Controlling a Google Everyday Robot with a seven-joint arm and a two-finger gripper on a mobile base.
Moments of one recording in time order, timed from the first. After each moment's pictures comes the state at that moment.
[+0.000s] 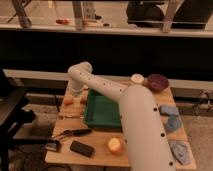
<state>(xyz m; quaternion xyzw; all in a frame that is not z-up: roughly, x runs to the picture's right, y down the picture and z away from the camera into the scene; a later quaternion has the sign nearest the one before) -0.208 0.053 0.917 -0.28 -0.25 -0.18 0.91</state>
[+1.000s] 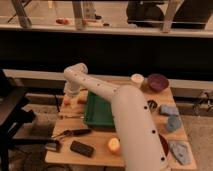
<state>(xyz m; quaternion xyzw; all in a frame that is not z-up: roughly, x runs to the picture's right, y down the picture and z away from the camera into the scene) -0.229 0.062 0.926 -0.28 -0.24 -0.18 0.91</state>
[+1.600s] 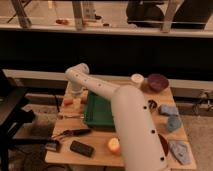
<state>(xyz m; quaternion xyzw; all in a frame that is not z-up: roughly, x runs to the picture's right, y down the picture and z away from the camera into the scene) -0.208 0.069 0.938 -0.30 -0.20 -0.15 0.92</state>
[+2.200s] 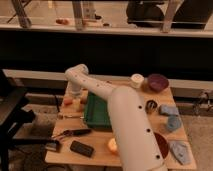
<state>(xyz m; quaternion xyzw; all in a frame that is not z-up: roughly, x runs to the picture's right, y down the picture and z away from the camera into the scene) -0.211 0.074 0.949 -0.31 -0.19 -0.15 0.92</state>
